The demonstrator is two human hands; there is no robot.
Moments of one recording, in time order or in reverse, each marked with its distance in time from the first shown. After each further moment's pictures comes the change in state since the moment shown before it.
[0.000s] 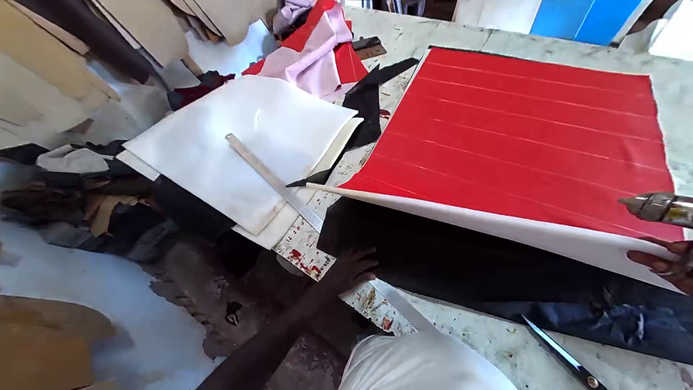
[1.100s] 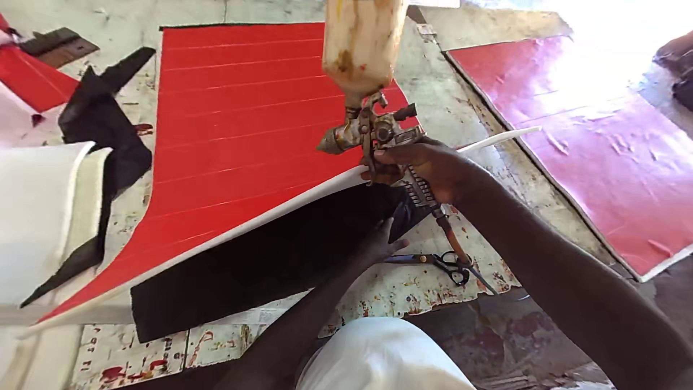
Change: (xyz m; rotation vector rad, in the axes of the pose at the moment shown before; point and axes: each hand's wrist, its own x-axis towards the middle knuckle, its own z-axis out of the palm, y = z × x) left_hand 0.226 0.344 0.122 -0.456 -0.626 0.028; right_hand -0.020 -0.015 -0.004 0.150 -0.071 0.022
